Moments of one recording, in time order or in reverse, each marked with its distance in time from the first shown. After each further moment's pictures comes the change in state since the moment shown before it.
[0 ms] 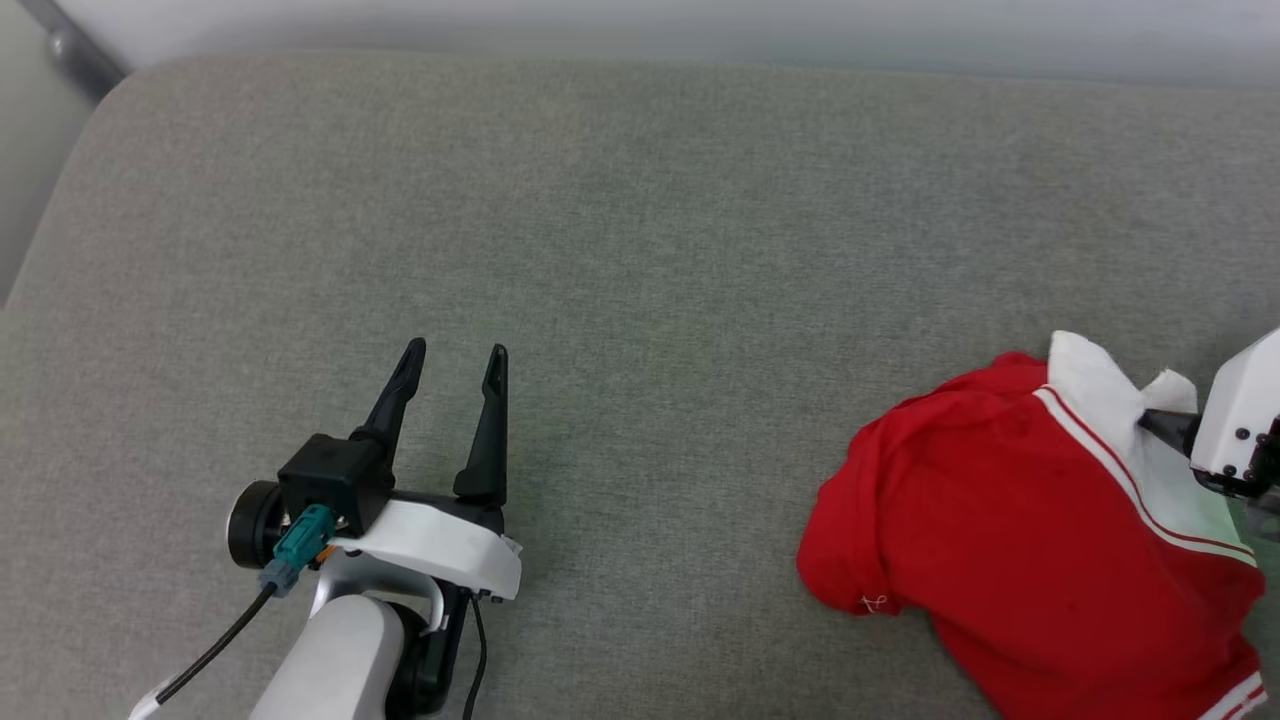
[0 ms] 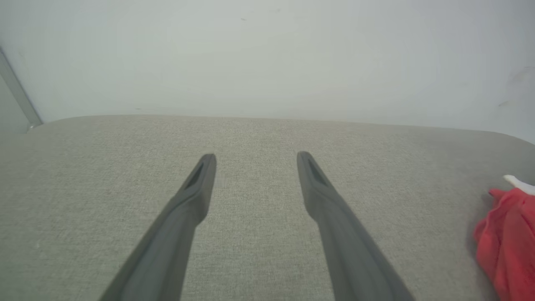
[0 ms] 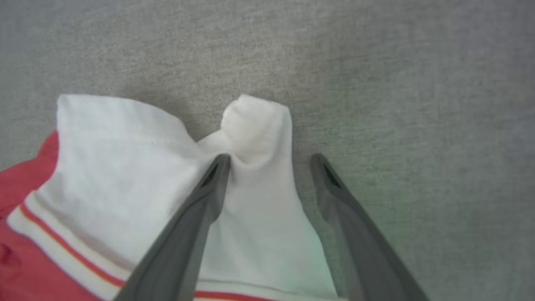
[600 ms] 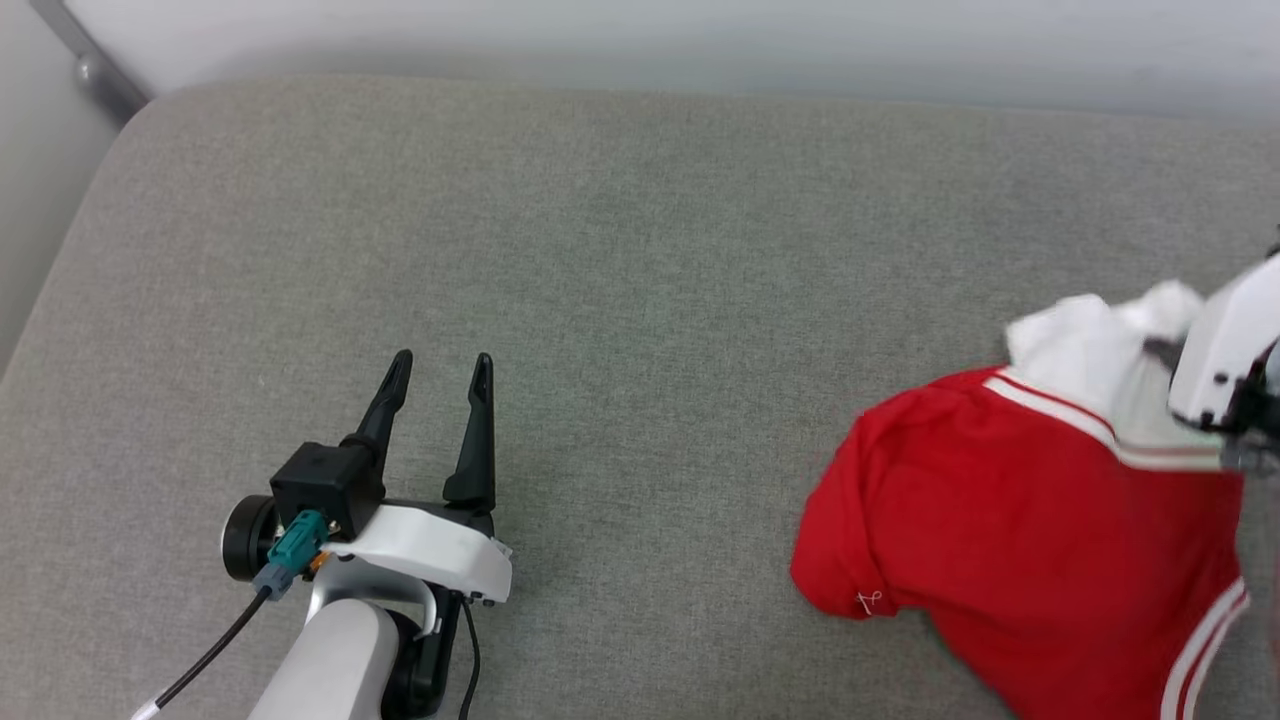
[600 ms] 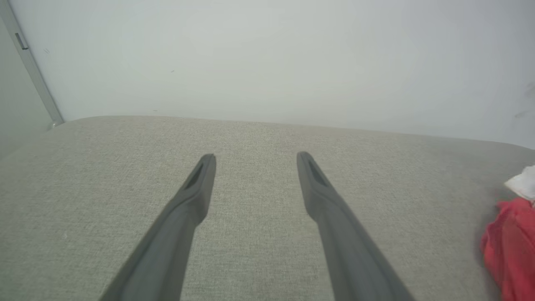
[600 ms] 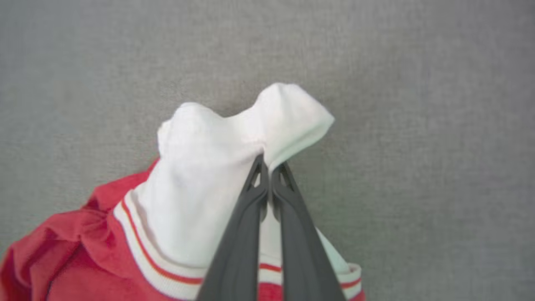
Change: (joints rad) left arm -0.009 -0.014 0.016 0.059 -0.010 0.000 -0.027; right arm -0.046 0.023 0.044 -0.021 -0.018 0.000 -0.024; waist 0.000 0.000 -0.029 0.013
